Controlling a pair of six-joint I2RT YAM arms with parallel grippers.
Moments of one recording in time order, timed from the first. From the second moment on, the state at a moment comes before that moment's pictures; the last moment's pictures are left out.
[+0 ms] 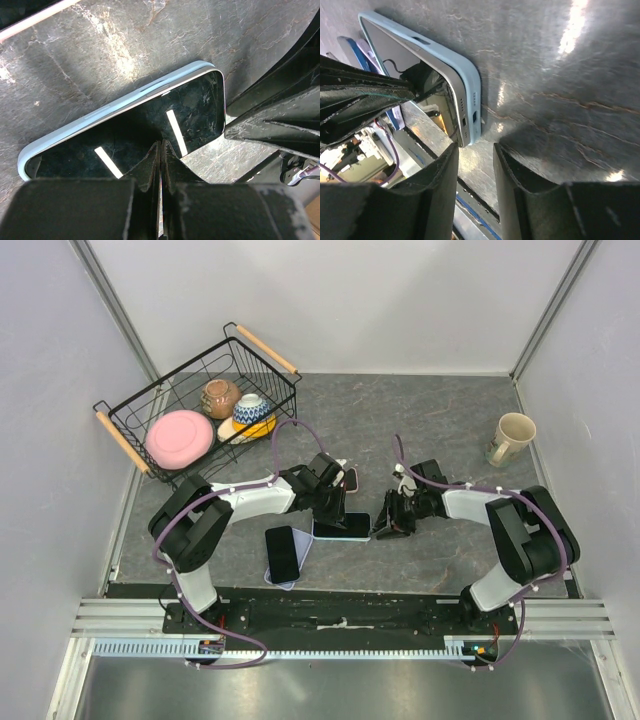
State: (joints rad) left arm -0.79 1.79 1.04 -0.26 0.24 -0.61; right arm 0.33 1.58 0.65 -0.21 -0.66 0.55
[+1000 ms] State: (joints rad) left arm -0.80 1.79 1.07 -0.34 0.18 -0.60; right arm 0.43 1.67 0.76 -0.33 -0.58 0.53
